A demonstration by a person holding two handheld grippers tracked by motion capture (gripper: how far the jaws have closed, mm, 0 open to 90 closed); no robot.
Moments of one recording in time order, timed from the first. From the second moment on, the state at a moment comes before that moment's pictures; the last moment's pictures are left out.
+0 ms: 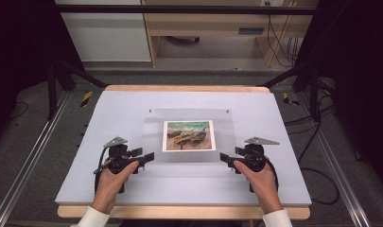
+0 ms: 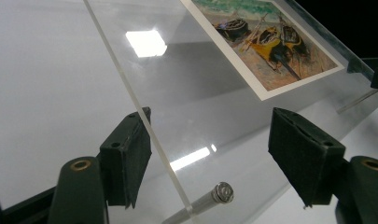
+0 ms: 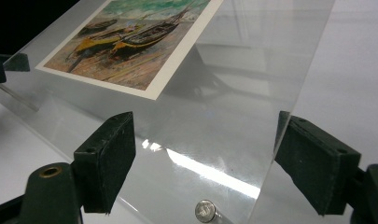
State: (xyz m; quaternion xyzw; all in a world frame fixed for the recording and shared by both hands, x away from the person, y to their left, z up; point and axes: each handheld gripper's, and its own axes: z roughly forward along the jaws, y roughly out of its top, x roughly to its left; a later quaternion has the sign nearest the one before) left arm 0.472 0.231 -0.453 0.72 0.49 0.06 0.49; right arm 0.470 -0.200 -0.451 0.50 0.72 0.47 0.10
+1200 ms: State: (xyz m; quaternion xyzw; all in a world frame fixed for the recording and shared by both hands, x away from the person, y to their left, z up) left arm 0.443 0.229 -0.442 0.75 0.46 0.11 0.46; right arm 0.440 -0.202 -0.444 0.48 0.73 0.46 0.15
